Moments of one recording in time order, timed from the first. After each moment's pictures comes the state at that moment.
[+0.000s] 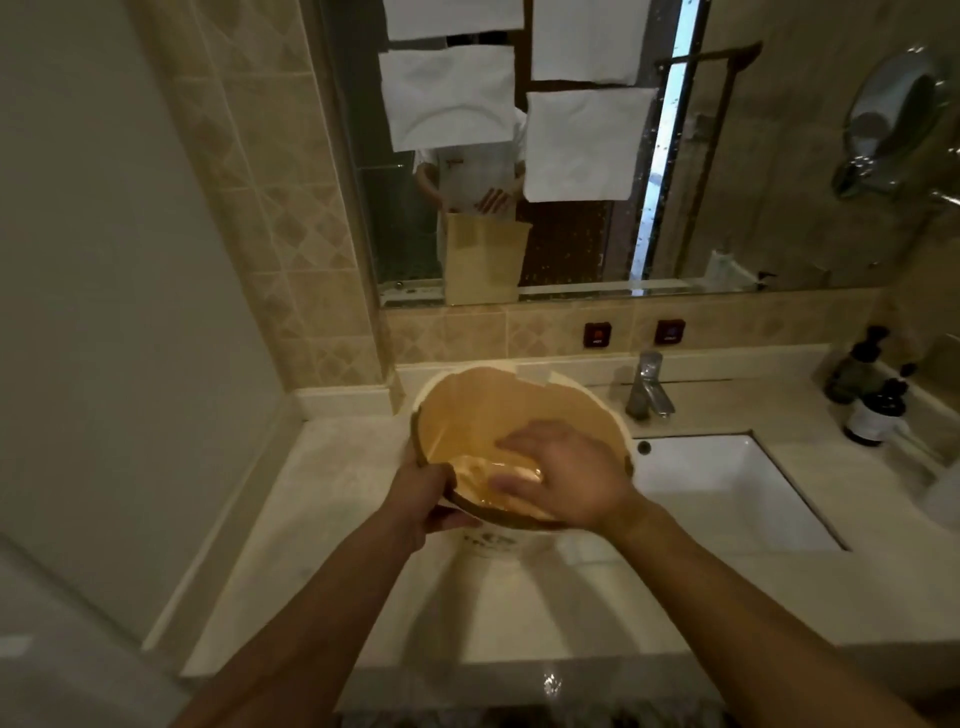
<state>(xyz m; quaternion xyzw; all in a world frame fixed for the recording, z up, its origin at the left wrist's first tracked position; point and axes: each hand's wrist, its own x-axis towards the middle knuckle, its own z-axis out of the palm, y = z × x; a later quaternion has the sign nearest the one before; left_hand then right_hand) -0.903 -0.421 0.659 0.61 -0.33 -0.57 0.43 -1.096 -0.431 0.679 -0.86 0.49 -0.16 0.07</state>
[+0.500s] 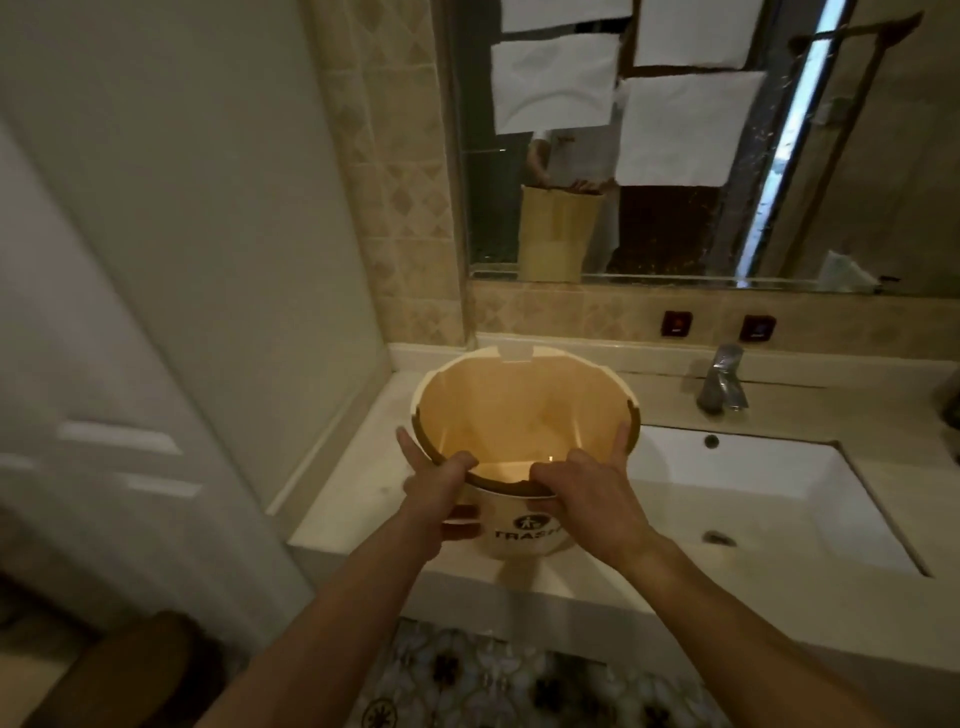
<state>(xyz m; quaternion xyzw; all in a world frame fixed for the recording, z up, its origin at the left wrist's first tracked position) -0.898 -0.303 0.669 0.67 -0.24 -0.52 0.47 -1.080 -0.347 0.652 -0.88 0.45 -0.11 0.01</state>
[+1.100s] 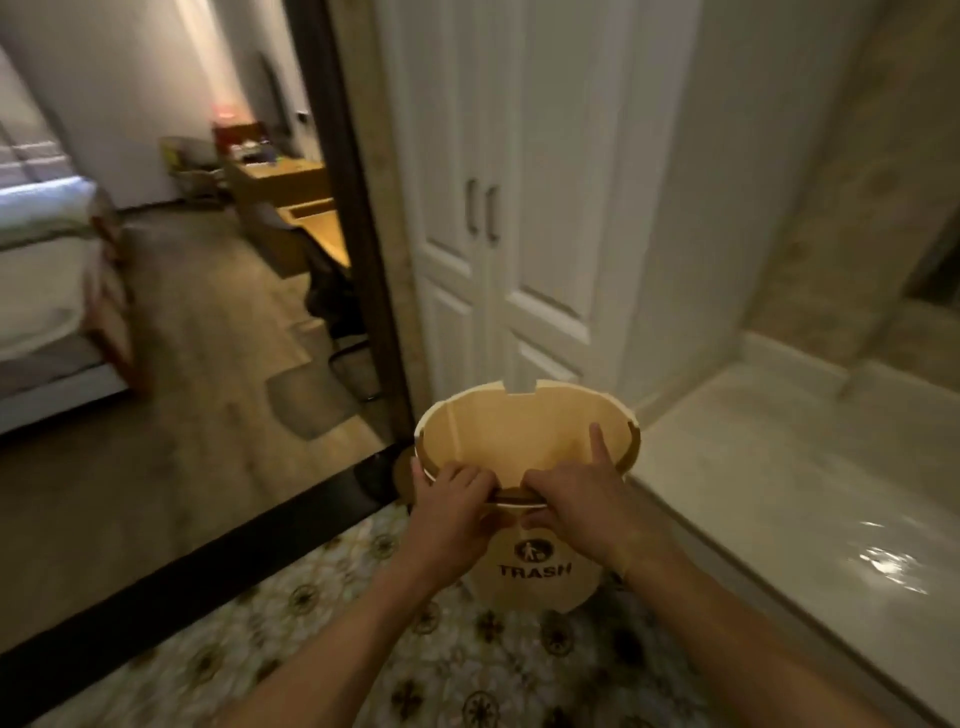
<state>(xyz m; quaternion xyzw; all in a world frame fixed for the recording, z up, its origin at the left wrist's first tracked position) -0.668 0.049 0.615 0.87 -0.46 0.01 0.17 -0.768 -0.111 0.656 -1.00 0.08 -0.01 0.02</state>
